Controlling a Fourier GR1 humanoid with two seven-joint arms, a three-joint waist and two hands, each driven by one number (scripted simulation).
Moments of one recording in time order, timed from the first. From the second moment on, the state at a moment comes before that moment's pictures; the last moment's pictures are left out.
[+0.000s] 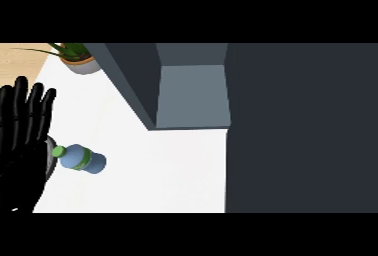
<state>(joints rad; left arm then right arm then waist) -0.01 0.10 -0.02 -2.10 0.01 0.04 -0.04 0.01 -0.11 -0.02 -2.10 0.01 -0.01 0.00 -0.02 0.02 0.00</state>
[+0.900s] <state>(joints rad) 0.33 0.01 -0.02 -2.39 0.09 0.27 0.15 0.43 -0.13 0.04 -2.40 -0.22 0.20 0.11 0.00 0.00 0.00</state>
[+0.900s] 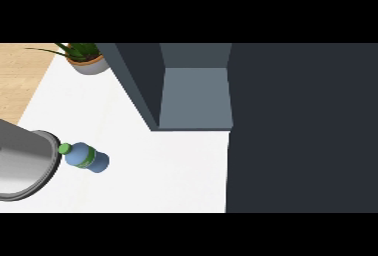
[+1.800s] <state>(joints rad) 0.54 0.00 -0.12 -2.46 0.07 0.29 0.11 0.67 -0.11 0.02 -2.43 -0.22 0.33 -0.03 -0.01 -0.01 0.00</state>
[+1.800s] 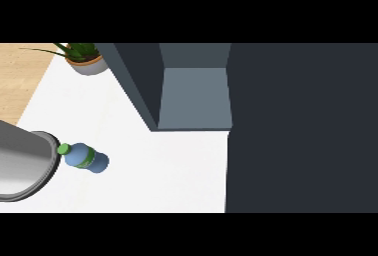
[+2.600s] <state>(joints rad) 0.45 0.01 0.09 -2.10 0.27 0.21 -0.06 0.85 -0.12 0.00 -2.43 -0.22 0.43 -0.17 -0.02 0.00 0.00</state>
